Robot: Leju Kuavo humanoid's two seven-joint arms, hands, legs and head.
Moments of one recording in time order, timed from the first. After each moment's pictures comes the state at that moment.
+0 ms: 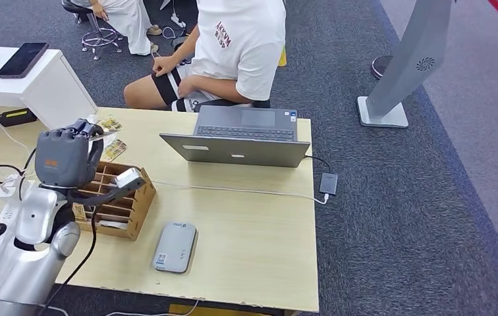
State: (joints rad) left arm -0.26 0.36 -0.17 -1.47 -1.23 0.38 0.06; right arm -0.05 0.22 -0.52 -0.20 0.89 -0.23 -0.14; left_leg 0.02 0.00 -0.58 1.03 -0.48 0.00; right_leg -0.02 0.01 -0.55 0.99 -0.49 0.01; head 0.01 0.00
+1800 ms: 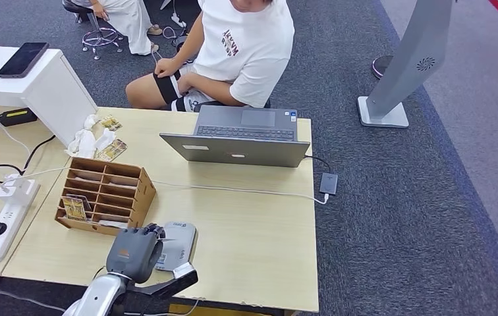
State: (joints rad) left arm 0.12 0.25 -0.40 -1.54 -1.26 0.13 0.24; right arm -0.03 0.24 -0.51 -0.20 0.96 -0.26 -0.11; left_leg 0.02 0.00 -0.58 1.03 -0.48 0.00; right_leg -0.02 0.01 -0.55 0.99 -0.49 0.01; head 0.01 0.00
